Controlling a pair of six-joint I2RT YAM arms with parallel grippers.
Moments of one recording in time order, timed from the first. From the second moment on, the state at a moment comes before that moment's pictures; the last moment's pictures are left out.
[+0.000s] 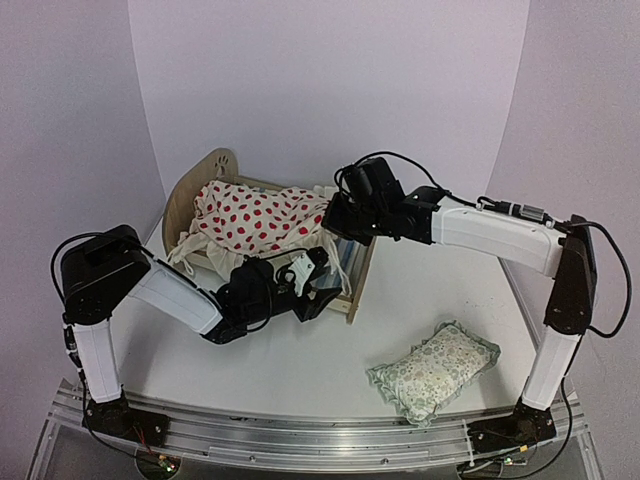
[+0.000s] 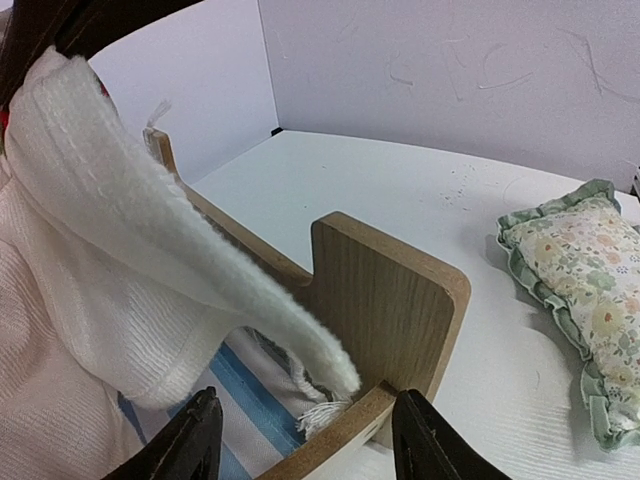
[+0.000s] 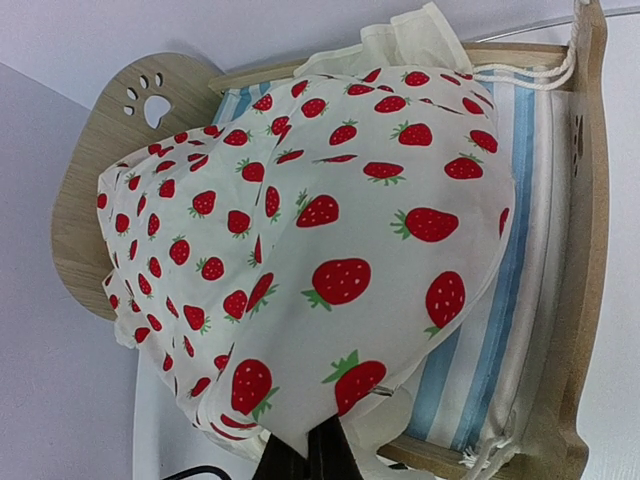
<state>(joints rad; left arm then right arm) -0.96 1.90 0.84 0.94 0.05 0.14 0.86 1.85 1.64 -0.39 0.23 0.93</state>
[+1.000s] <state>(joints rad) -0.96 1.88 0.86 1.03 -0.05 0.08 0.86 1.81 1.59 -0.37 0.23 0.94</state>
